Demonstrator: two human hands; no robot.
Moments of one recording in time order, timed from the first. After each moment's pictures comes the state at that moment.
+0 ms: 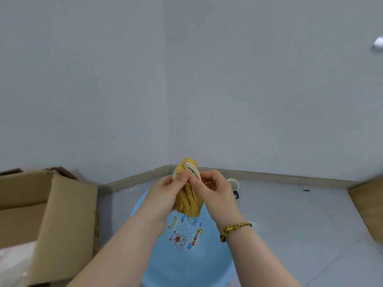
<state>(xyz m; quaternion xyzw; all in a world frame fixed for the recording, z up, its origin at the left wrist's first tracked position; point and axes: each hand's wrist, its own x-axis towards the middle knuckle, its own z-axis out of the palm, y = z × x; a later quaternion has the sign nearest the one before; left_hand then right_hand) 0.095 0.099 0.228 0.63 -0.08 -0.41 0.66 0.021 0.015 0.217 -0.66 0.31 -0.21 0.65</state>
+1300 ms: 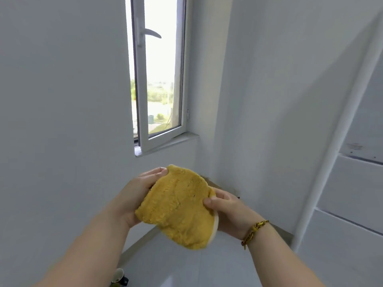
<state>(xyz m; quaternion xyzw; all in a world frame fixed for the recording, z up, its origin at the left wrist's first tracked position) -0.112 0.116 0.664 0.37 -0.47 -0.64 0.49 -0.301 0.122 0.626 -0.56 0.29 -0.39 0.68</state>
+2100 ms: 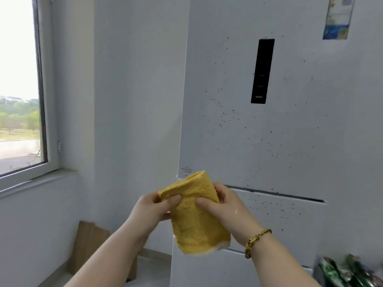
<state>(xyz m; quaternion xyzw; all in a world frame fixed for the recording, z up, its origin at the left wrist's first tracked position) -0.574 0.143 0.685 0.24 -0.65 -0.60 0.41 -0.711 0.241 0.706 -0.53 0.59 -0.55 0.25</state>
